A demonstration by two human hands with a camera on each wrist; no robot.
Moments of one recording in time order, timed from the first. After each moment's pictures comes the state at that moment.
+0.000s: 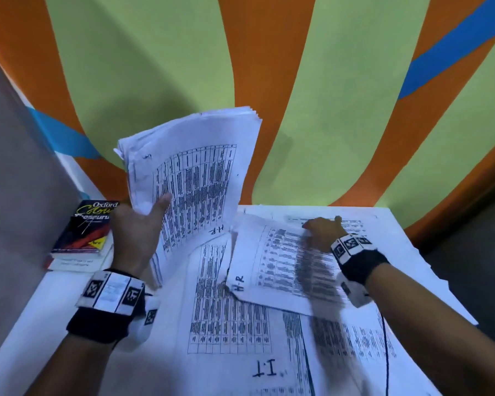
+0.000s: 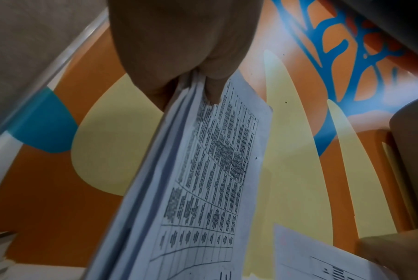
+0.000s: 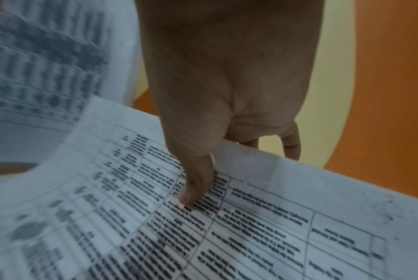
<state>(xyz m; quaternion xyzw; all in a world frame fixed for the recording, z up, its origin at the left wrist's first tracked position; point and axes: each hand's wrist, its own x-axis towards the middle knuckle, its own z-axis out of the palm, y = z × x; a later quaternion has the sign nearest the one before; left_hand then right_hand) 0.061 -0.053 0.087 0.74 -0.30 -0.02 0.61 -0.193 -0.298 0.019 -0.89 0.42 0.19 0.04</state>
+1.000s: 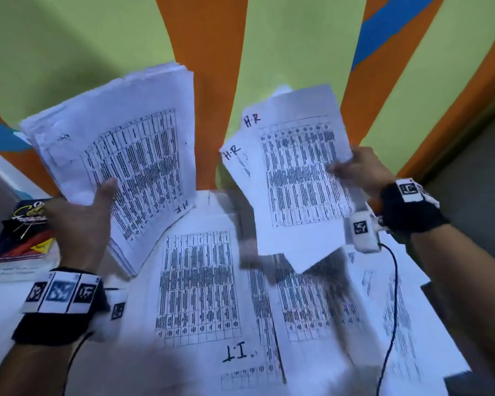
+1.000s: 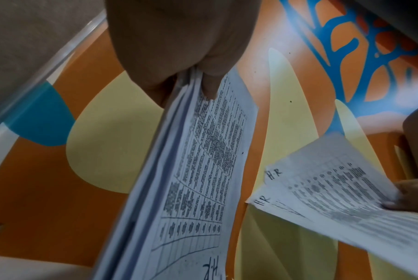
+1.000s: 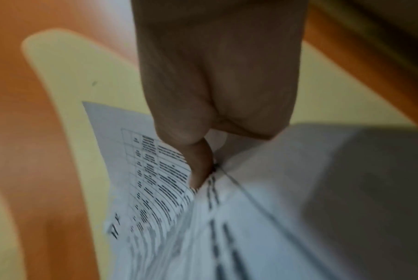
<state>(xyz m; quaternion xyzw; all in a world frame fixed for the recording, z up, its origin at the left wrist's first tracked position) 0.034 -0.067 0.102 0.75 -0.23 -0.01 0.62 -0.295 -0.332 0.117 -0.72 0.50 -0.26 0.41</state>
